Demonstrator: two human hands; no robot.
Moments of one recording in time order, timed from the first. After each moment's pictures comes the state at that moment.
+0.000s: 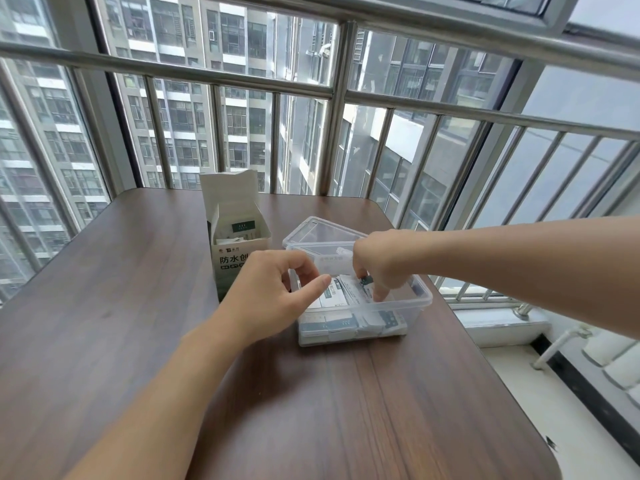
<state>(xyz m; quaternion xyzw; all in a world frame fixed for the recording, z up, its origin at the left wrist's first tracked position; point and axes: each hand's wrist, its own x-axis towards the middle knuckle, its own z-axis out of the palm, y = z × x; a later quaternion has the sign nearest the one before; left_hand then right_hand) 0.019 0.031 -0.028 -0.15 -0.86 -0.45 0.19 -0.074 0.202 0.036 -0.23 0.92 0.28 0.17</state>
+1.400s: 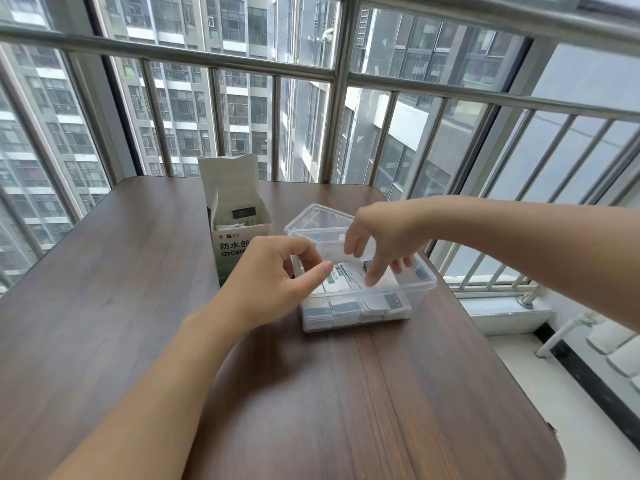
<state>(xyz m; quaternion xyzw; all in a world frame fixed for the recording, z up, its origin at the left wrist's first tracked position) 0.020 0.031 -0.026 -0.15 -0.86 -0.45 0.18 -0.085 0.214 0.054 -0.27 0.93 0.05 0.23</state>
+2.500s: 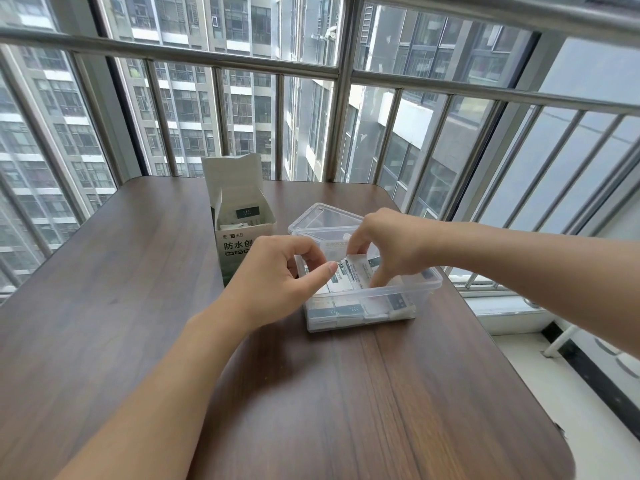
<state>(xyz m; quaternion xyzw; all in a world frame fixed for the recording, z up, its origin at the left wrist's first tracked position) 0.019 0.031 -0.027 -0.16 -0.86 -0.45 0.18 -0.075 0.224 0.032 -0.35 0.93 0.04 0.09</state>
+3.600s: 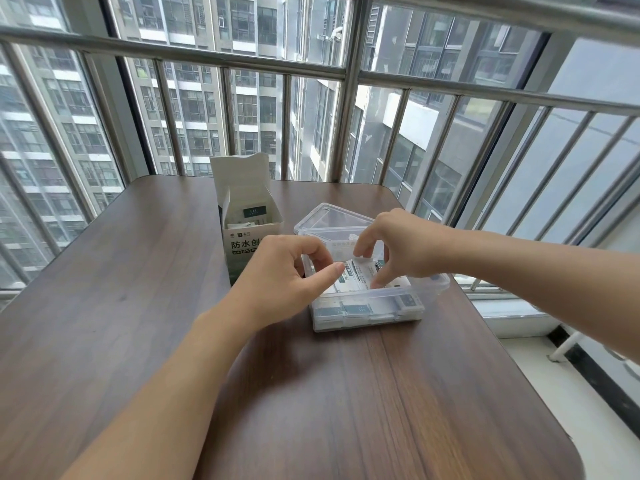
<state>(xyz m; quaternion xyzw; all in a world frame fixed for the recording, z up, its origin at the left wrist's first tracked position) 0.019 0.029 -0.027 -0.15 -0.86 -0.46 0.17 -0.076 0.231 0.026 -0.34 0.94 -0.02 0.08</state>
